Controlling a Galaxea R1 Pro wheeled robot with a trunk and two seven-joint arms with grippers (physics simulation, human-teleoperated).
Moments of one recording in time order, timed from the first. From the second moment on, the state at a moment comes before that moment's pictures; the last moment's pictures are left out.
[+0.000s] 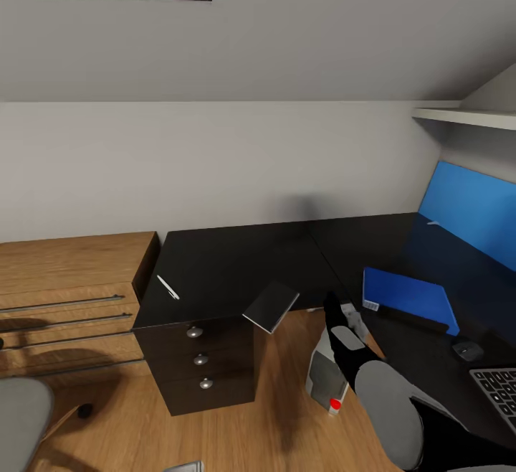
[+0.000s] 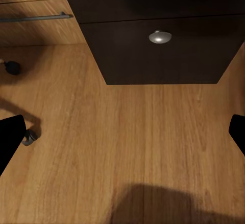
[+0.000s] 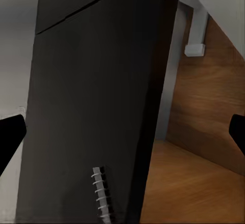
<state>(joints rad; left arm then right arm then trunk) -0.05 0.06 -0.71 -0.88 0.48 -0.20 0.74 -0.88 0.12 -0.43 -0.23 -0.91 -0.25 0.09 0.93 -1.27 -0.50</state>
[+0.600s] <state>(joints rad) -0.05 0.06 -0.71 -0.89 0.49 -0.20 0.74 -0.88 0.16 -0.35 -0.13 -0.90 -0.24 0.21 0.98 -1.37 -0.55</state>
